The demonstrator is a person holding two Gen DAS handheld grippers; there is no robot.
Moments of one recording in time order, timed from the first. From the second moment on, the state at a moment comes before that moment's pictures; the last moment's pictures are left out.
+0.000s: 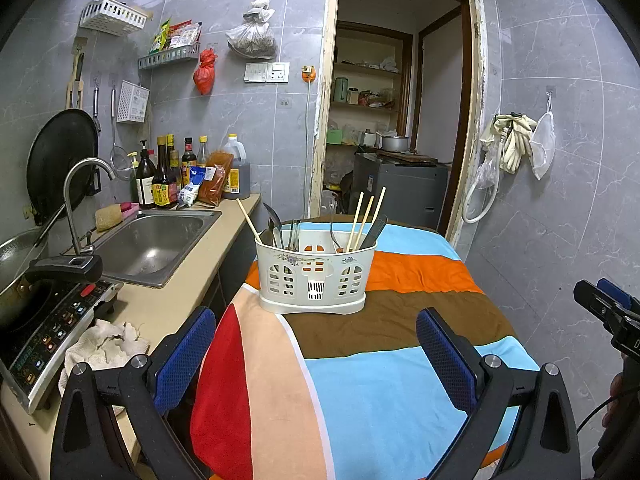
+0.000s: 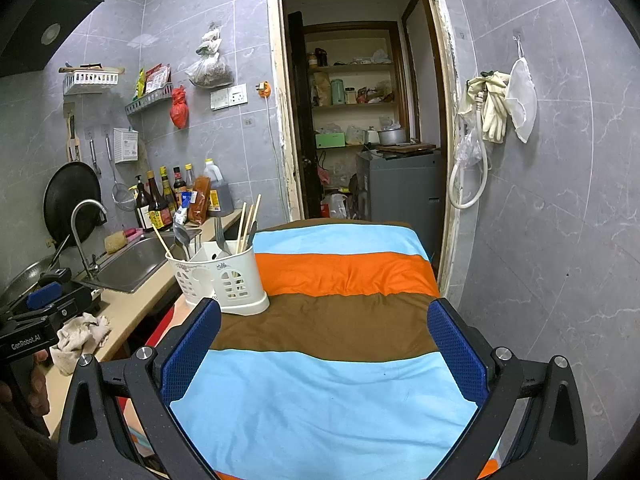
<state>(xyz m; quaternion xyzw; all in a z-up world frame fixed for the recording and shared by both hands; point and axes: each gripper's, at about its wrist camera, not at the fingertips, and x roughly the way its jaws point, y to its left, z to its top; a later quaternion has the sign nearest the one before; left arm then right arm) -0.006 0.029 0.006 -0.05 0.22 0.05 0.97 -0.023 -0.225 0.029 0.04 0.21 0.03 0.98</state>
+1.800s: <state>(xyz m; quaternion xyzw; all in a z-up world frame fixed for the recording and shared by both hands) -0.006 0.032 0.005 -0.05 0.22 0.05 0.97 -0.021 -0.219 0.029 0.04 0.21 0.03 0.98</state>
